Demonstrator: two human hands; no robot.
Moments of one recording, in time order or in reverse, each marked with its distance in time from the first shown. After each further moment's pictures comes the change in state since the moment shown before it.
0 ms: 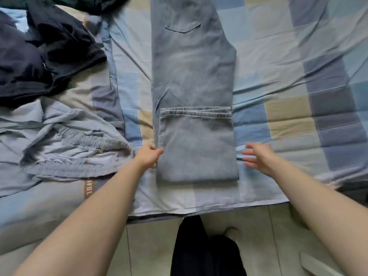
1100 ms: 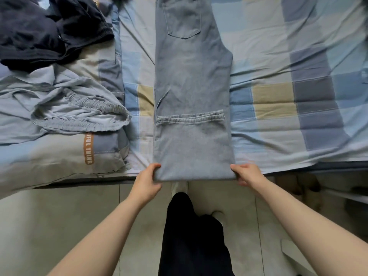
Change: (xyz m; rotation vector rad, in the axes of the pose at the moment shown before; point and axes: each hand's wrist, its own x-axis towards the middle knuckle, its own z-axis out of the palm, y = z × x) left_hand -0.130 -0.139 0.084 0.339 0.171 0.358; right_hand -0.055 0.132 -0.044 -0.363 0.003 -0.118
